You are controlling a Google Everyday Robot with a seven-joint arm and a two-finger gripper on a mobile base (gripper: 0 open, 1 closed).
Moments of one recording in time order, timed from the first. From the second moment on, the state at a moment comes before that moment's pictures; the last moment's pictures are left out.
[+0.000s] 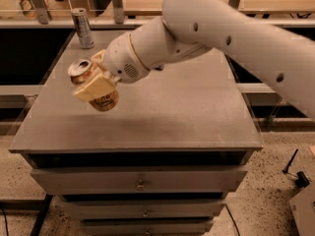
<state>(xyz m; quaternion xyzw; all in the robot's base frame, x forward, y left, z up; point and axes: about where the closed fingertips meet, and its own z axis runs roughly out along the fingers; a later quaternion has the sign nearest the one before) 0.503 0.153 0.928 -0.65 0.57 0.35 0.37</state>
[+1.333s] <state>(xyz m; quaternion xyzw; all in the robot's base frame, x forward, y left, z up) 0.515 0.126 0.896 -0.73 0.66 0.03 0.15</state>
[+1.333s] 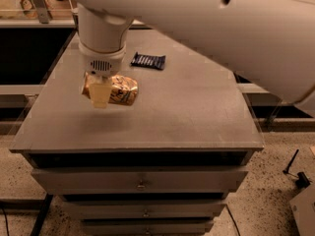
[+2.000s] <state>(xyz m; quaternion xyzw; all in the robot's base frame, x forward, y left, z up) 0.549 0.087 0.876 -0.74 0.66 -0.10 0.08</state>
